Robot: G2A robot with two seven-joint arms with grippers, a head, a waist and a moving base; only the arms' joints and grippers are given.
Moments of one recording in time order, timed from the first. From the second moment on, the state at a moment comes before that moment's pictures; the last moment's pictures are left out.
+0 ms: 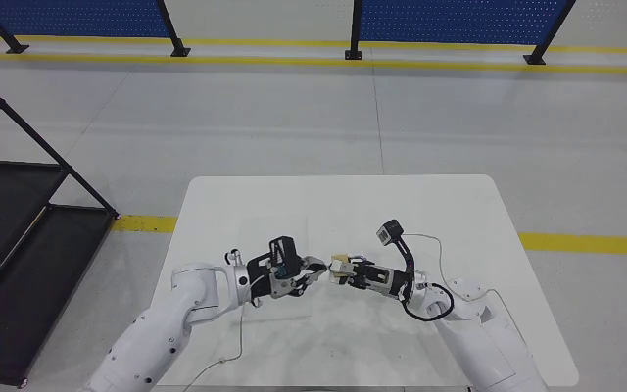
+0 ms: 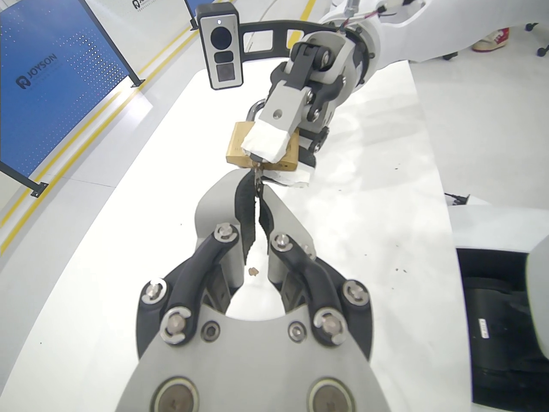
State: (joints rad) left arm 1.54 -0.95 -1.23 -1.90 1.29 -0.74 -0.05; right arm -1.32 -1.18 1.05 -1.51 0.41 -0.32 0.96
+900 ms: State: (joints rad) left arm 1.72 -0.92 -1.49 -1.81 1.06 -0.82 0.06; right arm -1.32 -1.18 1.05 -1.51 0.41 -0.32 0.96
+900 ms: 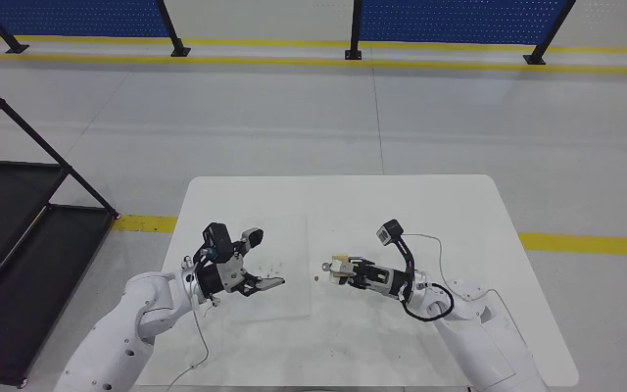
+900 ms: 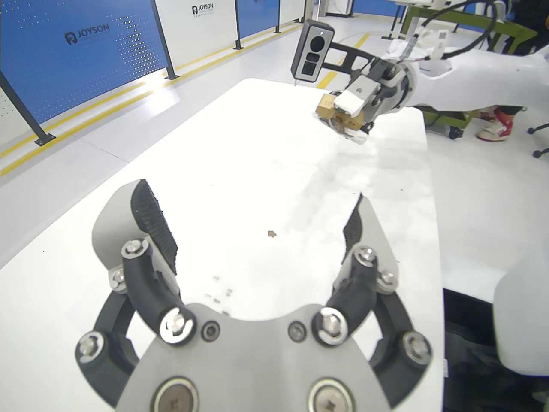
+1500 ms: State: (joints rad) left arm 1.72 -0.92 -1.49 -1.81 1.06 -0.82 0.06; right arm -1.28 -1.18 1.01 -1.51 0.23 -0.10 0.89
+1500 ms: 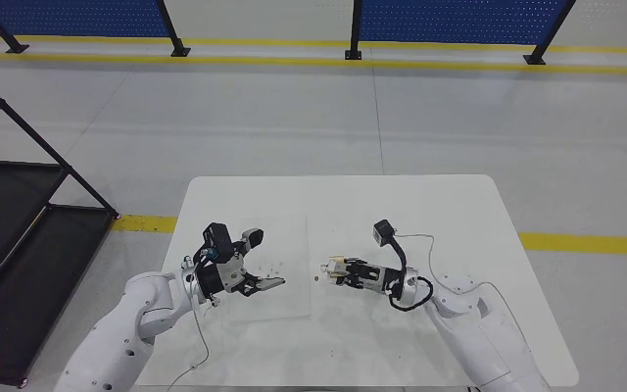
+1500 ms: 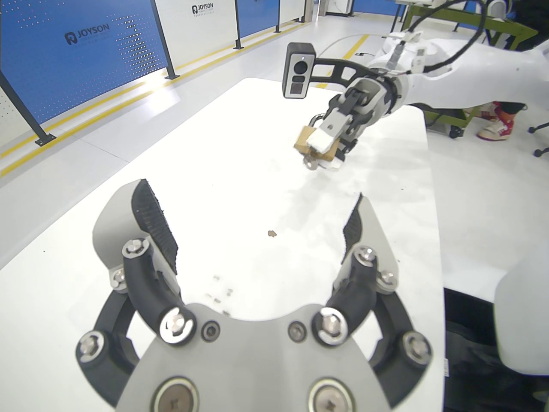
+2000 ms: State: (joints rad) left arm 1.72 -0.92 -1.49 -1.81 1.06 -0.82 0.06; right arm -1.23 -1.20 0.88 -1.53 -0.07 0.27 0.71
